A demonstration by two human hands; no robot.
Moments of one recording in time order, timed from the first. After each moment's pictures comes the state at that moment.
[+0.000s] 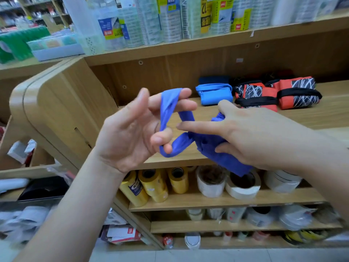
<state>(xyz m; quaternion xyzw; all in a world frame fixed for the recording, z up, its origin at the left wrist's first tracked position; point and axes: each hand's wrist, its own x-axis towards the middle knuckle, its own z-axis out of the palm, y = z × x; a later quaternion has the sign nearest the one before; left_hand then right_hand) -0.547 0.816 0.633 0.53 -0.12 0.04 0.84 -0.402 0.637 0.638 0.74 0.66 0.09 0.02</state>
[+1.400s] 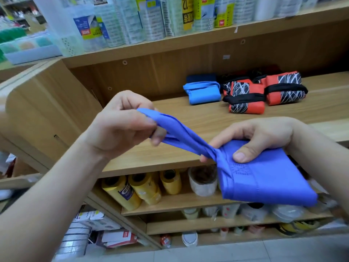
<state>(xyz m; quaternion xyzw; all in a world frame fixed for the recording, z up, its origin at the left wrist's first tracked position) -0.518 0.828 0.645 0.73 -0.15 0.07 0.66 -0.324 0.624 0.604 0.43 0.55 -0.64 -0.32</state>
